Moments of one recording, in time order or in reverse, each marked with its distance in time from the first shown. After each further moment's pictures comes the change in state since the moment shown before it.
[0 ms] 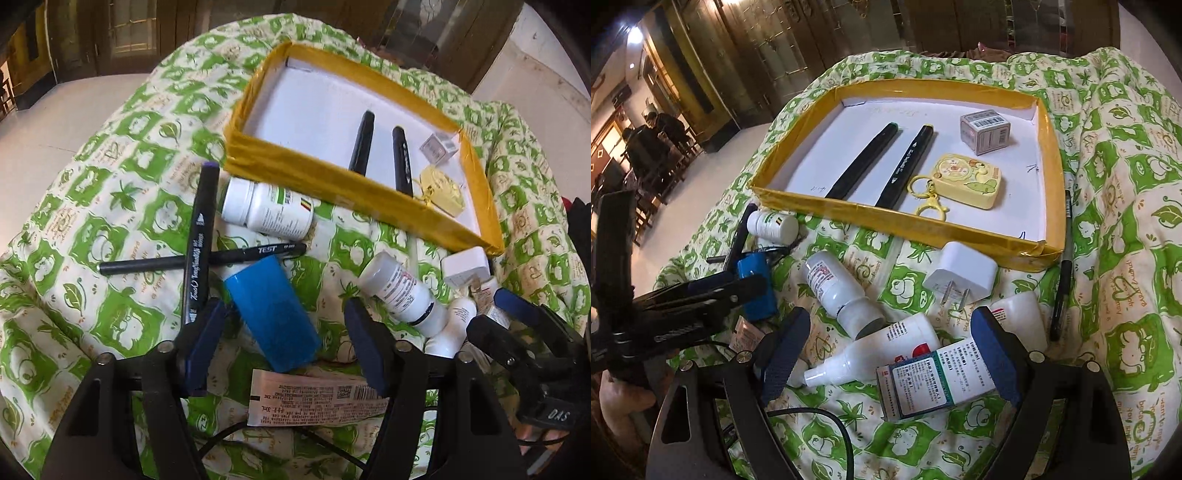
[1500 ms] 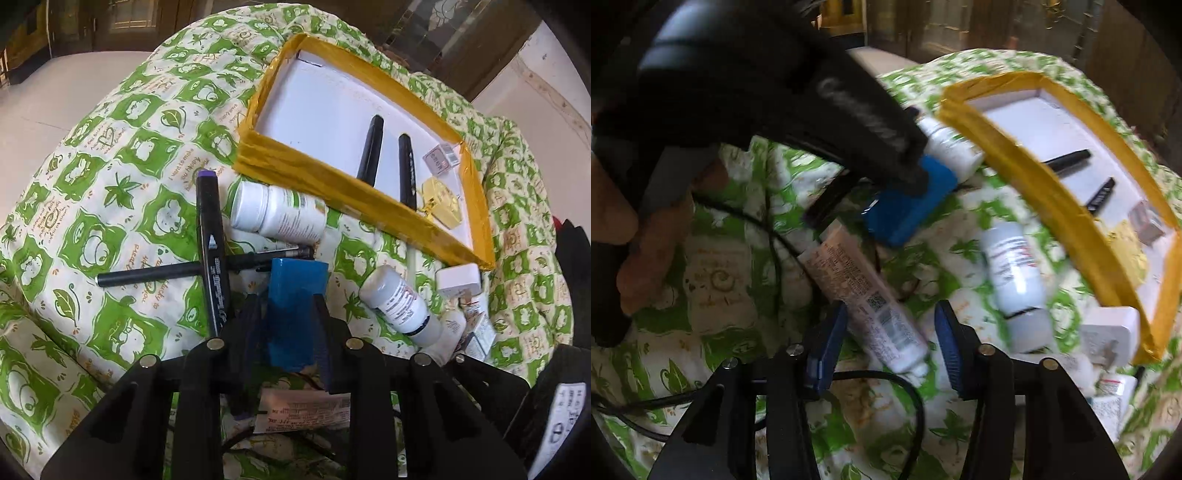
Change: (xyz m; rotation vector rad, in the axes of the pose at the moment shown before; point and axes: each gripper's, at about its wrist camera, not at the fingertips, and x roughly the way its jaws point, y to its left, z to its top) left arm 0.007 0.016 0.009 -0.057 0.053 -0.070; right arm 0.052 0.116 -0.046 -0.603 0.144 0.107
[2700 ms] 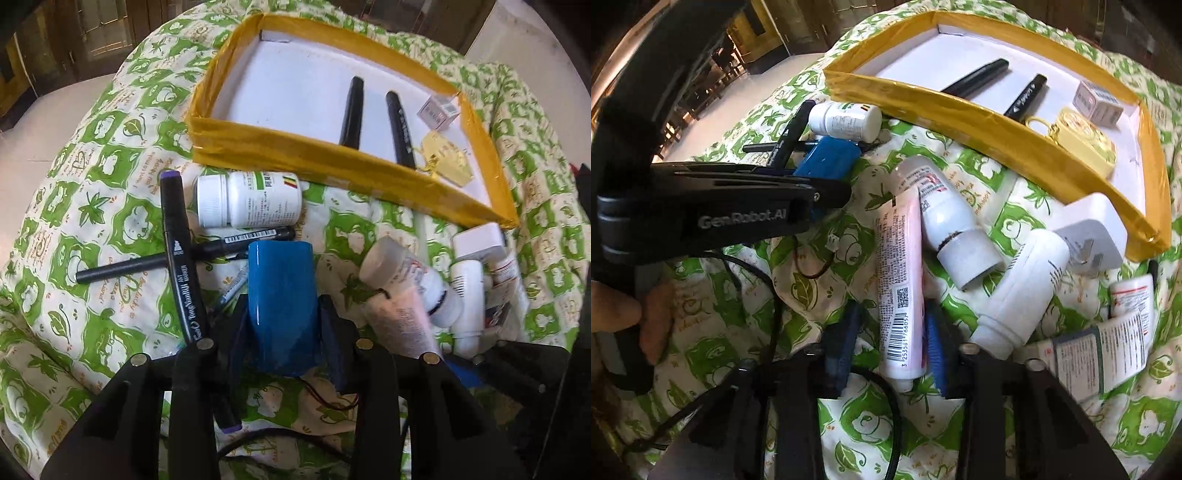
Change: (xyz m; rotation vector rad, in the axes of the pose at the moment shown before) left arm 0.022 -0.030 -0.002 0.153 0.037 0.089; right arm -0.009 -0.053 -0.025 0.375 0.050 0.002
